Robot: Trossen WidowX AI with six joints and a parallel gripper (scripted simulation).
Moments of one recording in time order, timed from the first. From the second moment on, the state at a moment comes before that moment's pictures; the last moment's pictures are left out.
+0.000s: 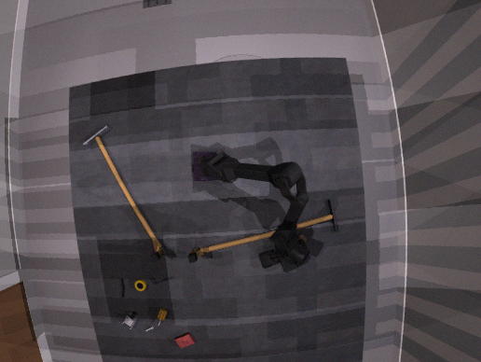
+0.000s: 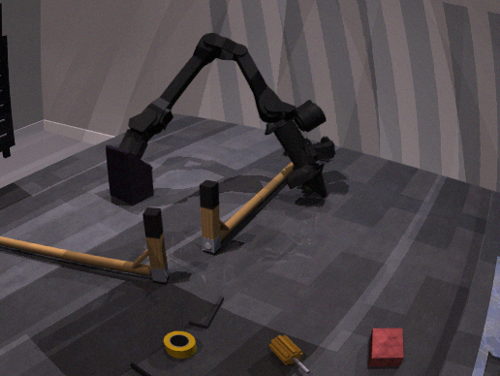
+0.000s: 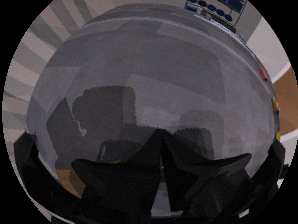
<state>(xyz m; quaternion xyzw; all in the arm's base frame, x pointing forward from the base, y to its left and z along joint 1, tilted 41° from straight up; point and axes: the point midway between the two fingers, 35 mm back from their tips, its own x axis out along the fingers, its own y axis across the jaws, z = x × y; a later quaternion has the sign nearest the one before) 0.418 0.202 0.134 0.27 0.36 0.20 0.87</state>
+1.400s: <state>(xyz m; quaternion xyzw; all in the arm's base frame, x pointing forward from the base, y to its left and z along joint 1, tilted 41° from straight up) 0.349 0.225 0.143 0.27 0.36 0.20 0.87</state>
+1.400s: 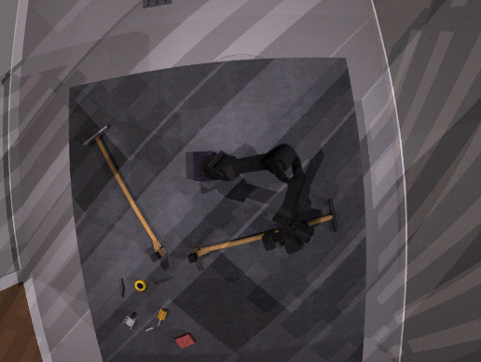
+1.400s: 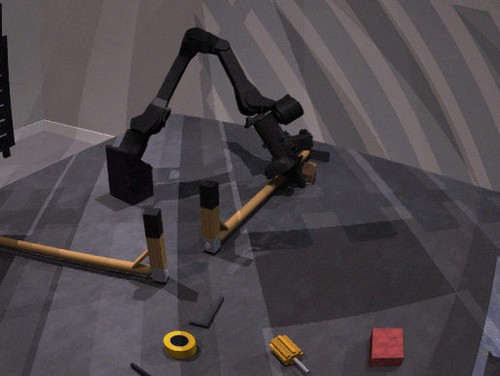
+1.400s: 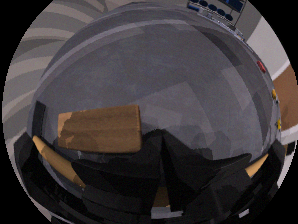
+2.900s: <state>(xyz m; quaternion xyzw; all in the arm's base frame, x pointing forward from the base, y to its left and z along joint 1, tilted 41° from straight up) 0.315 0.207 0.167 0.27 0.34 0.20 0.88</state>
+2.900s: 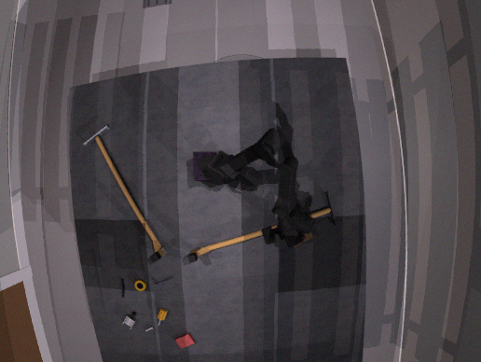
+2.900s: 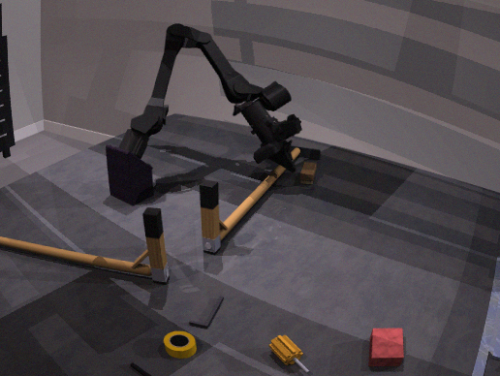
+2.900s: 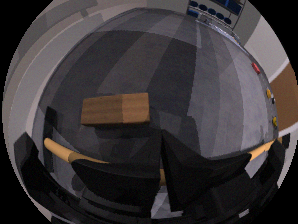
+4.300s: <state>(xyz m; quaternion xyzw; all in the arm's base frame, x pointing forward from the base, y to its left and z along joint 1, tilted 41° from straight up) 0.307 0.154 0.217 0.27 0.36 0.19 0.87</state>
